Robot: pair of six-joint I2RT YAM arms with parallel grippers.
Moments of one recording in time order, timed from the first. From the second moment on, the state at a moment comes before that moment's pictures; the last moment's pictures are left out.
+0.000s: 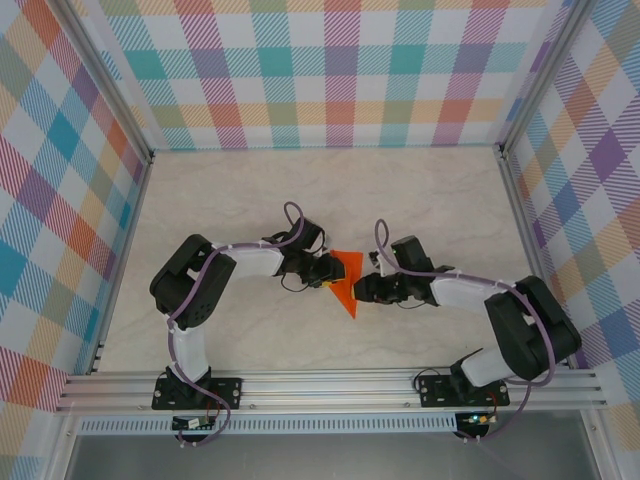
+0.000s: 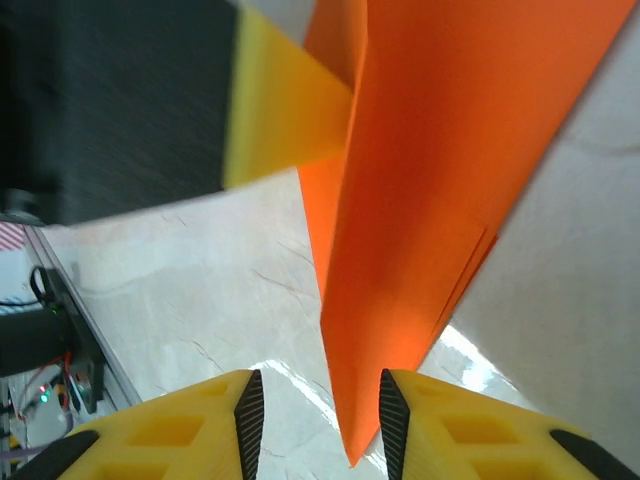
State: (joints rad) left arm -0.66 1.91 1.05 -0.14 0.50 -0.84; right arm 0.48 1.43 0.56 -0.06 -0.65 0.51
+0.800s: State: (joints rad) left arm -0.66 1.91 1.05 -0.14 0.50 -0.84; right arm 0.39 1.71 0.76 0.00 -0.78 0.63
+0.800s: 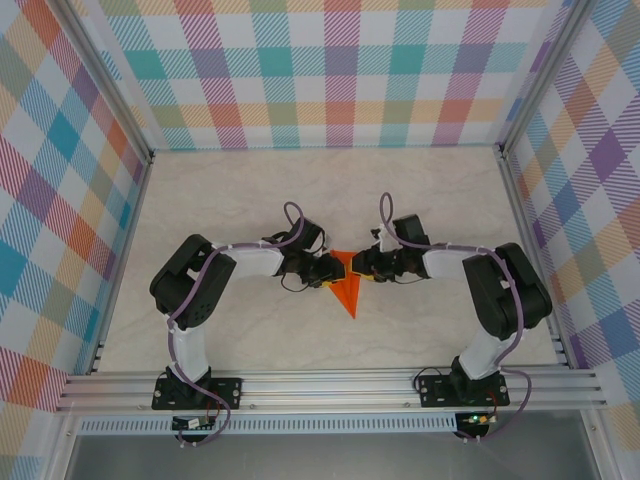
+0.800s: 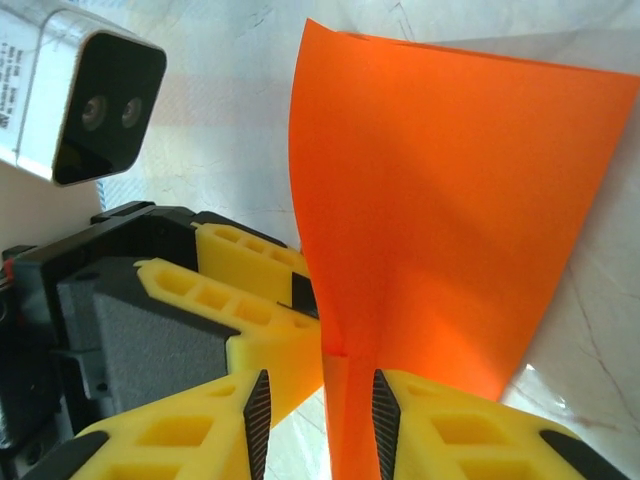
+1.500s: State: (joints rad) left arm -0.66 1.91 1.05 -0.14 0.50 -0.84; right arm 0.39 1.76 0.83 -0.14 -0.70 0.55
